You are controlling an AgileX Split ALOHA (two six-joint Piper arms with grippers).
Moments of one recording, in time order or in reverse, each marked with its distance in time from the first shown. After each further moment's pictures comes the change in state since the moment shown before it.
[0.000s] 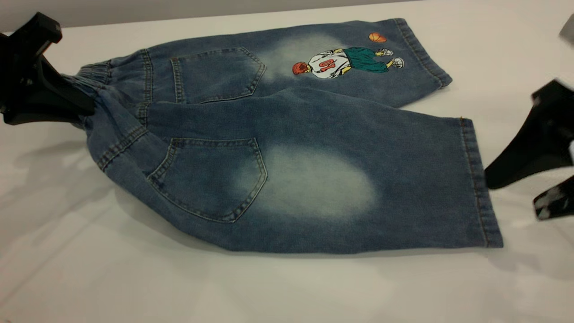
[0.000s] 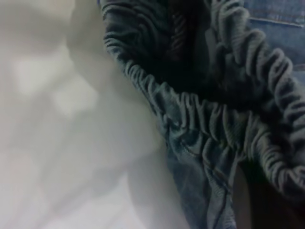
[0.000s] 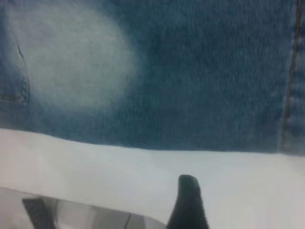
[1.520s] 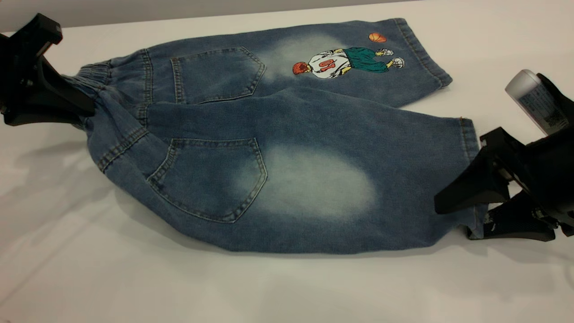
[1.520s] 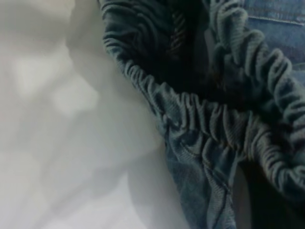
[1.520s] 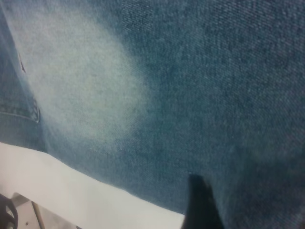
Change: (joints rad) left arm 0.000 0.000 0.000 0.000 0.004 0.003; right arm 0.001 0.393 -0.061 0.466 0.153 -0.566
